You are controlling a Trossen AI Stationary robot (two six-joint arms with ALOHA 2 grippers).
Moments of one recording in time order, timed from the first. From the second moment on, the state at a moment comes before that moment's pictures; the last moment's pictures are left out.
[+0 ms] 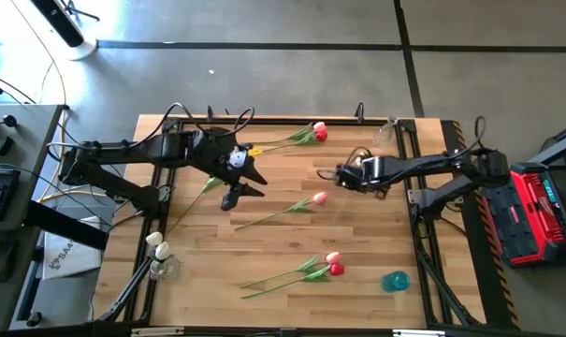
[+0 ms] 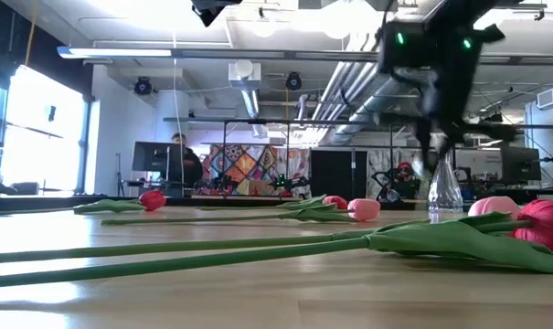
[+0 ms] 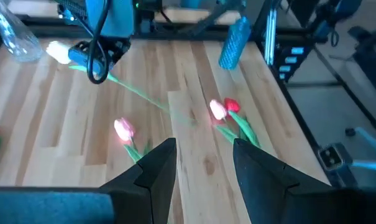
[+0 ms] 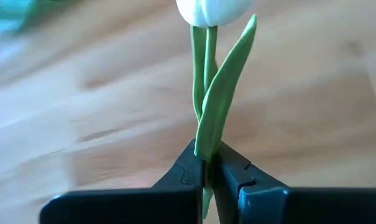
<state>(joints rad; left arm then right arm) 0.09 1.28 1.26 -0.57 0.26 0.04 -0.13 1.39 0.86 -0.83 0.36 1.74</state>
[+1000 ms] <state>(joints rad) 0.10 1.30 1.26 -0.17 0.32 -0.05 0.22 1.38 1.54 -0.29 0.70 0.34</state>
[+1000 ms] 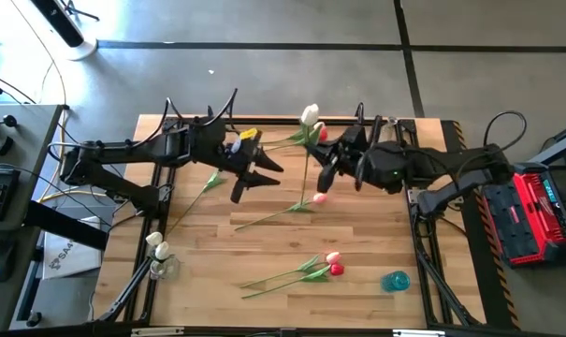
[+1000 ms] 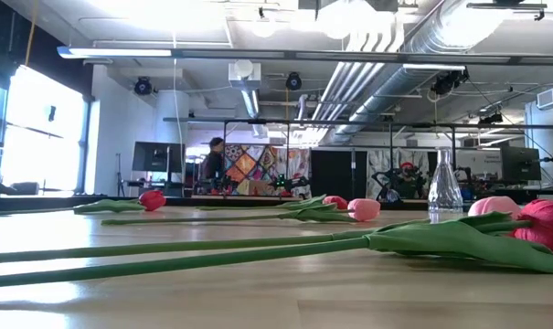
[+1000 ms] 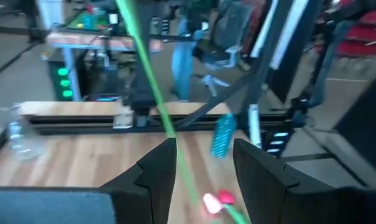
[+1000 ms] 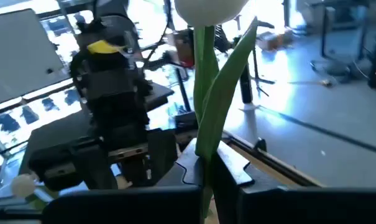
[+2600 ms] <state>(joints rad) 0.07 1.37 1.26 0.12 0.42 -0.10 0.29 1.40 1.54 -0.09 0.45 0.08</state>
